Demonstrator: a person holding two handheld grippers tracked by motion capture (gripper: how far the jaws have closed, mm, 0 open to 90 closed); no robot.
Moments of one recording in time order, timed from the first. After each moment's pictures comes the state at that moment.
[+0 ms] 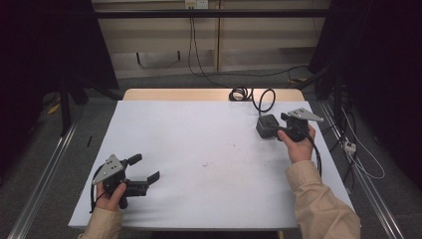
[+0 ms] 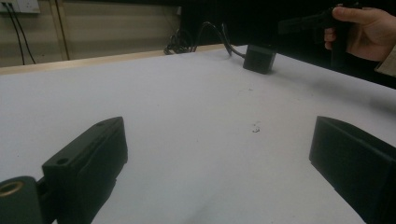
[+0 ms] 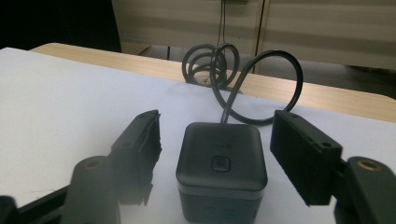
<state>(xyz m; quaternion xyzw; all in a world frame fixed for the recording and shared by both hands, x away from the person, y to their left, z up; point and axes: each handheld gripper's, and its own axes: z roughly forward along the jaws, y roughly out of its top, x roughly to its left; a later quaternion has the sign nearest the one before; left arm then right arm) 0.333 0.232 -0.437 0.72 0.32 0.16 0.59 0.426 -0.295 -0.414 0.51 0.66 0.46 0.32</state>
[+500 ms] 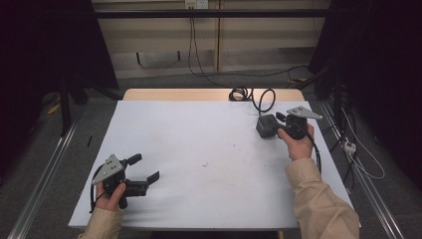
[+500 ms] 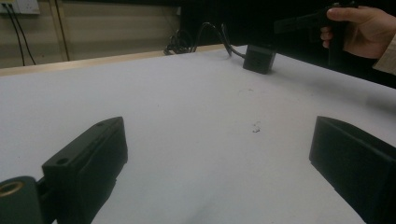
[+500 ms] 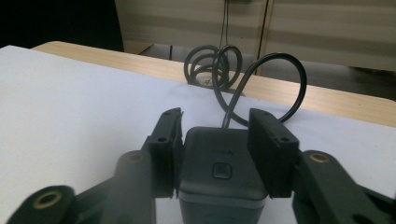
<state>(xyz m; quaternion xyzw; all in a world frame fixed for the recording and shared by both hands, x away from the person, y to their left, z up) 0.333 0.233 -0.437 0.72 0.31 0.16 0.59 0.432 -0.295 -0.413 0.50 0.66 0.46 0.31</state>
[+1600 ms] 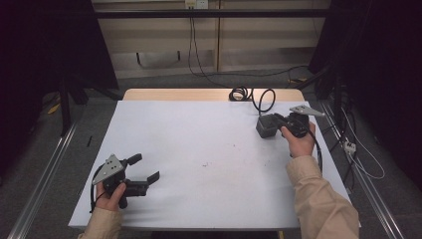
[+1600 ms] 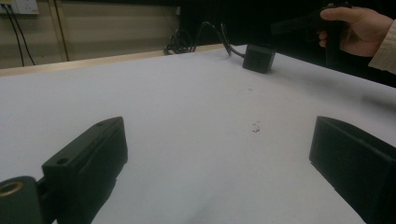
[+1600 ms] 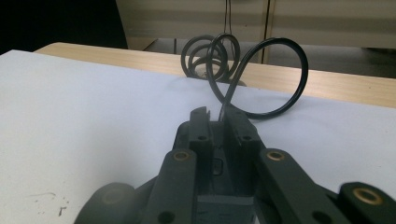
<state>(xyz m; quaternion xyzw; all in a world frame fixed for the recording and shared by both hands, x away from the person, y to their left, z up) 0.333 0.232 -0.437 0.72 0.31 0.16 0.59 0.440 -0.305 -0.417 0.52 0.66 0.46 0.28</state>
